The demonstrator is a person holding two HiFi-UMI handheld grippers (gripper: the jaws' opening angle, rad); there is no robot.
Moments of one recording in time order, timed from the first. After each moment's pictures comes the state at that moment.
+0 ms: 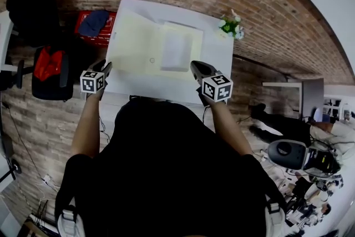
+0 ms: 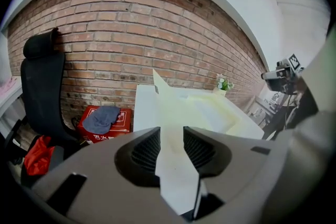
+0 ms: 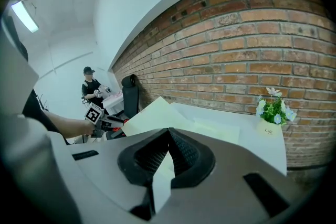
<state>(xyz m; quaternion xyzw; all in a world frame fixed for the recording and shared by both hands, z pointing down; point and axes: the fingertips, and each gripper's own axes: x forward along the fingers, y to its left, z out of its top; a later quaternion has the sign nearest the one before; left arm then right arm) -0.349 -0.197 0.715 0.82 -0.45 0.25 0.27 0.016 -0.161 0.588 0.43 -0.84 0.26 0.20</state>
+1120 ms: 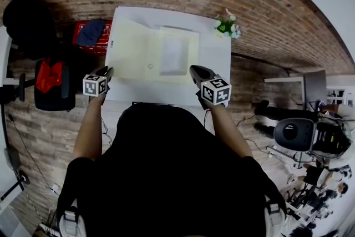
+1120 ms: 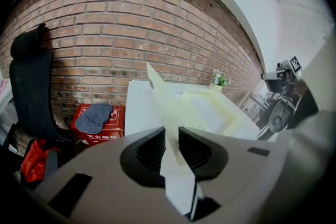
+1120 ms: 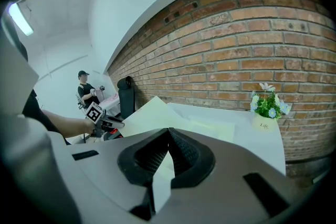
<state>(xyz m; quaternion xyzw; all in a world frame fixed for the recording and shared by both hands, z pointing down) -0.329 -0.210 0.721 0.82 -0.41 0.27 0.29 0.028 -0.158 0.593 0.45 -0.83 0.27 0.19</state>
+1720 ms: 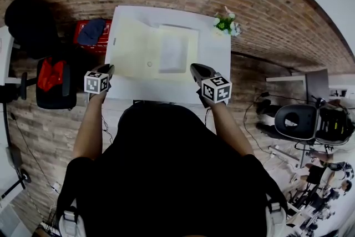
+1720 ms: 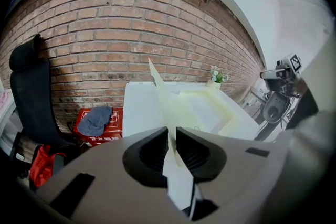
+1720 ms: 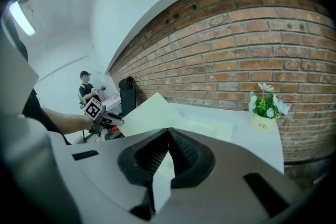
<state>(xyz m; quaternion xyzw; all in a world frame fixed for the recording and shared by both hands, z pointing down) -0.312 -0.203 0.700 0.82 -0.41 0.30 0.27 0.038 -0.149 0.593 0.44 -0.83 0.27 0.18</state>
